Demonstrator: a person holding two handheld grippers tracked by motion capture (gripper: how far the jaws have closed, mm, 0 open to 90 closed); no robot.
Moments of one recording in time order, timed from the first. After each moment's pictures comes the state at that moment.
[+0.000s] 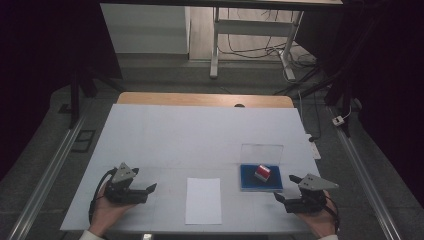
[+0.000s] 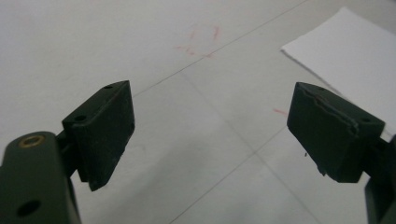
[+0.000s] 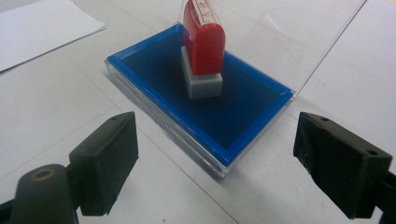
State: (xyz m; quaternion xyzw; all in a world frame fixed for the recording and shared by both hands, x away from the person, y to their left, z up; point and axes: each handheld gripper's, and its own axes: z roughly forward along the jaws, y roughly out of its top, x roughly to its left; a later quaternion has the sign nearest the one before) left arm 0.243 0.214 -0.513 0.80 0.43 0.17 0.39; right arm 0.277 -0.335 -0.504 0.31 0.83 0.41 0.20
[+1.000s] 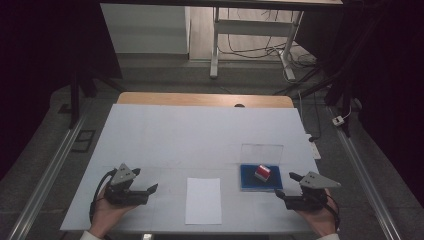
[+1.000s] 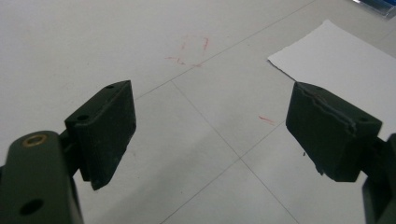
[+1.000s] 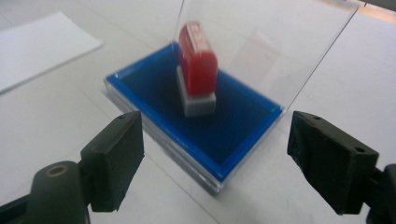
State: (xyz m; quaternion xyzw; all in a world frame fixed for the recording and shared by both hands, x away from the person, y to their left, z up) left arm 0.237 0.211 -0.508 0.79 0.43 0.17 0.40; right arm 0.277 -0.332 -0.493 0.32 0.82 0.42 0.22
